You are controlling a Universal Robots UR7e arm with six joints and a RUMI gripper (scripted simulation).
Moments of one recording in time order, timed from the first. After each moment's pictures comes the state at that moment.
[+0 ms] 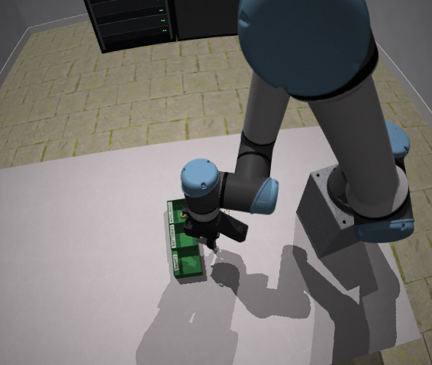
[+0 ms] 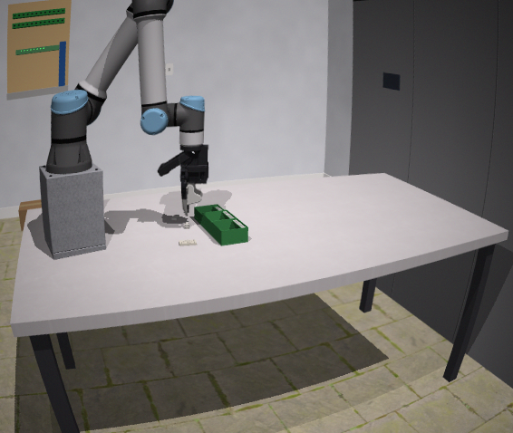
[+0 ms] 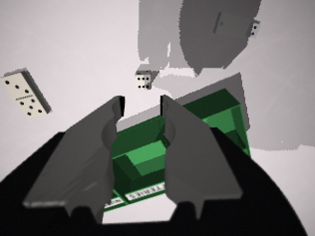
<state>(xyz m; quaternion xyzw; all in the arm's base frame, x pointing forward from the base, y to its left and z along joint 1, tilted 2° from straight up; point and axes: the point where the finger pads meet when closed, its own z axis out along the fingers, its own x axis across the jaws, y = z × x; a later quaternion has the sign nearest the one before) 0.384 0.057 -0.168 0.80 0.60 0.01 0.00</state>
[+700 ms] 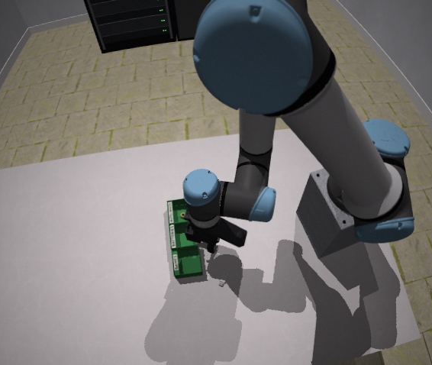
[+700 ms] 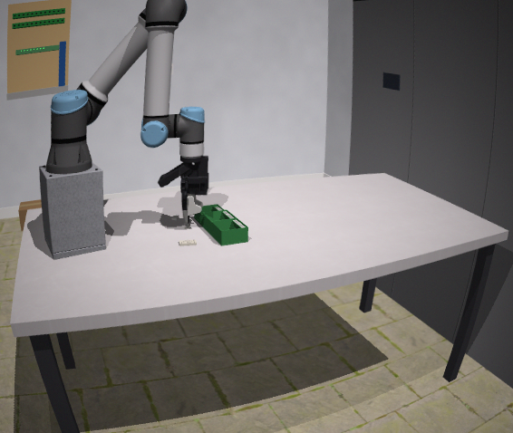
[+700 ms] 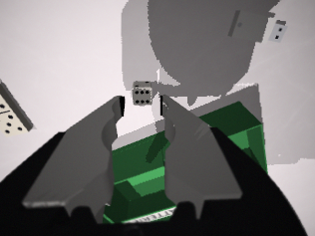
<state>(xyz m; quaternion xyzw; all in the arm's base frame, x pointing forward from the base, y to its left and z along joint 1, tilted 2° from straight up) 0.386 0.057 -0.204 0.80 0.60 0.02 0.01</state>
